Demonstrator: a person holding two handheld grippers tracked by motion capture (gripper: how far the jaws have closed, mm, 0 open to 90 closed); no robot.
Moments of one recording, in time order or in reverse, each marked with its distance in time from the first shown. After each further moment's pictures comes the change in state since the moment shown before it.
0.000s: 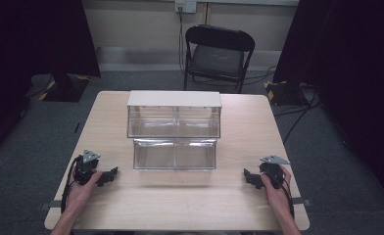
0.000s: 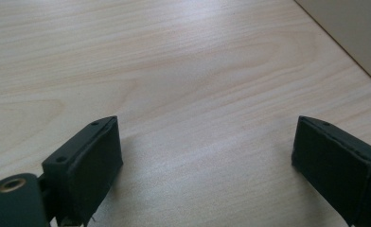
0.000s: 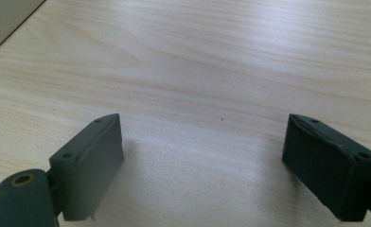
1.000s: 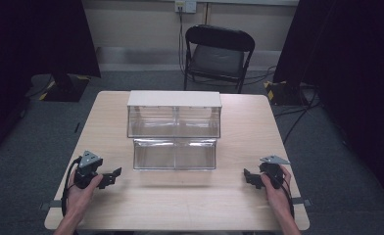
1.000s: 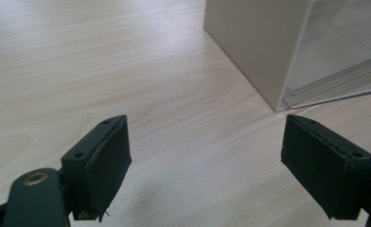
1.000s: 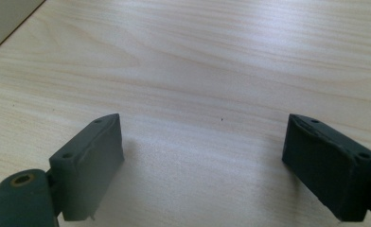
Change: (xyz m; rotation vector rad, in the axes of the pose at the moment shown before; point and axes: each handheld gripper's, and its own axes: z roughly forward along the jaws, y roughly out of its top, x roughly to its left) left arm -0.025 0.011 -0.036 -0.106 -0.120 0.037; right arm 0.000 0.000 0.000 0.000 0.000 0.000
